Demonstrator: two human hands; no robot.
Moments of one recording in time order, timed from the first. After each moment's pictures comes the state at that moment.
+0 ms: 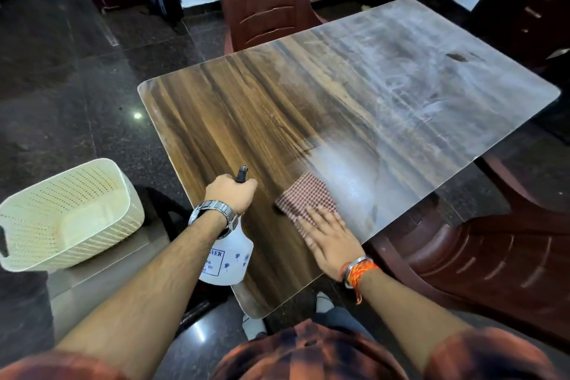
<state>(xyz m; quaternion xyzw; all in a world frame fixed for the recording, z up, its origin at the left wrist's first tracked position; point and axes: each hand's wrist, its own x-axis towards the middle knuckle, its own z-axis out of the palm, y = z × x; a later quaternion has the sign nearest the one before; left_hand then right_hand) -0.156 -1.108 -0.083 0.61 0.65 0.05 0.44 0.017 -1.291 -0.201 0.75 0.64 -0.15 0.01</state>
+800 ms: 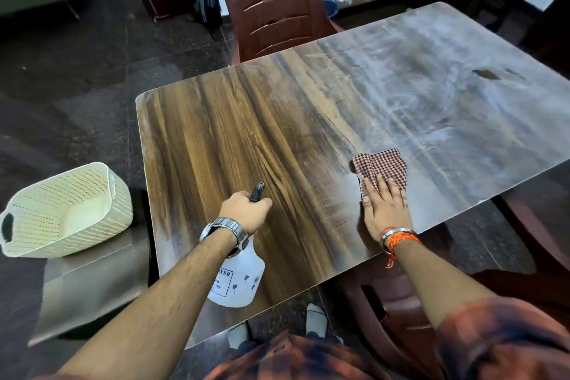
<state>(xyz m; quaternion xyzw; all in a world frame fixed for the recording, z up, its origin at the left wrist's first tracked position) -0.011 -1.155 -0.083 0.60 0.69 0.05 0.41 0.271 -1.251 -0.217 0.86 0.50 -0.10 -0.07</state>
